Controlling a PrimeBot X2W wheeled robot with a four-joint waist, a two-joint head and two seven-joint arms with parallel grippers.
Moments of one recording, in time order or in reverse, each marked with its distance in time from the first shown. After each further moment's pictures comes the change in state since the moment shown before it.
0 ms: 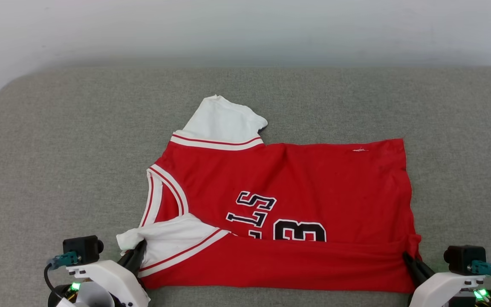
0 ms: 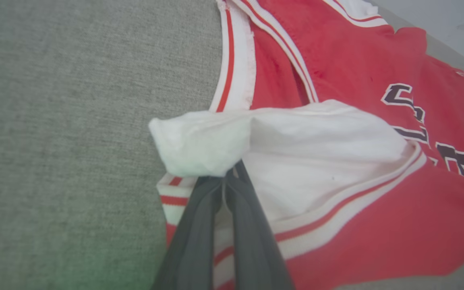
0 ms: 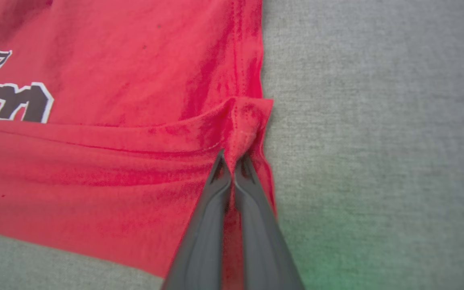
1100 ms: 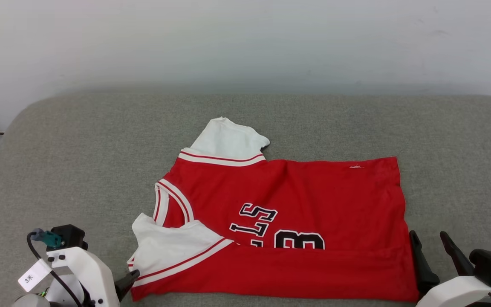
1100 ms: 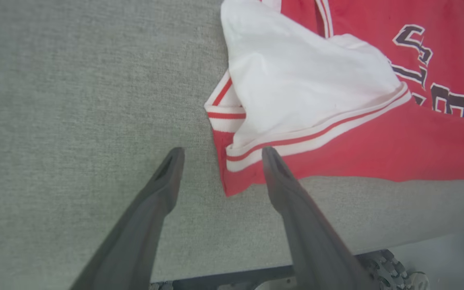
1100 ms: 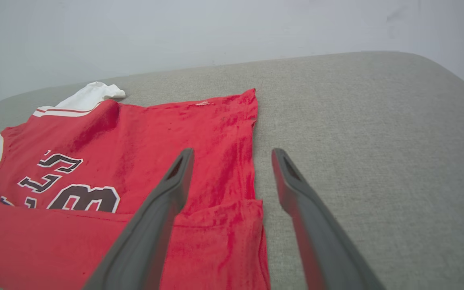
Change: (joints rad) left arm 0.072 0.205 0.009 -0.299 -0.172 0.170 0.555; right arm 0.097 0.090 -0.120 -0.269 -0.067 0.000 -0.134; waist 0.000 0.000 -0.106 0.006
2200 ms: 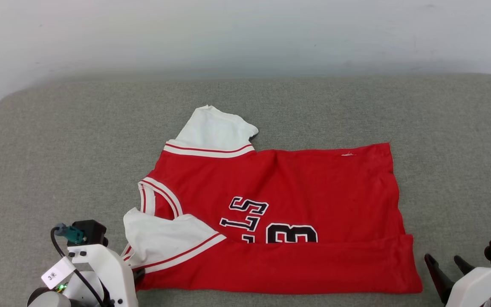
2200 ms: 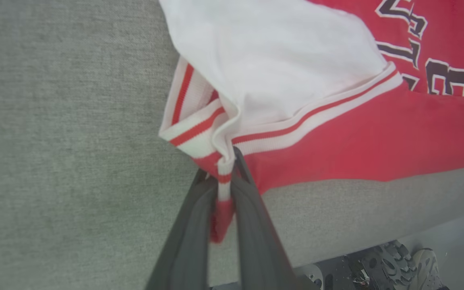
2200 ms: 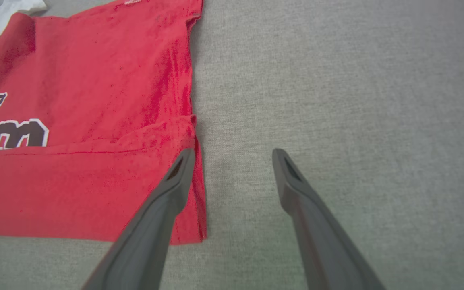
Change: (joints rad) left arm -0.014 -0.014 -0.061 -0.092 0.047 0.070 0.034; right arm -0.007 -0.092 -0.044 -0.031 0.127 0.000 0.398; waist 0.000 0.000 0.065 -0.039
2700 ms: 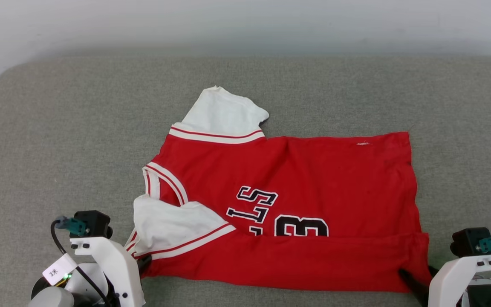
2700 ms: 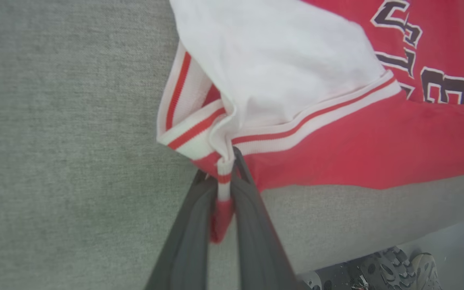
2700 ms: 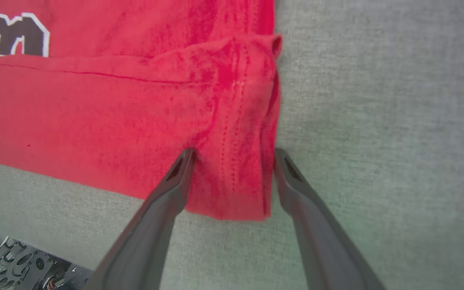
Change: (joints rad) left arm 0.002 0.010 0.002 -0.103 0.017 0.023 -0.016; right arm -0.018 -0.083 0.159 -0.041 0.086 0.000 0.300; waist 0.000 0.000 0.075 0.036
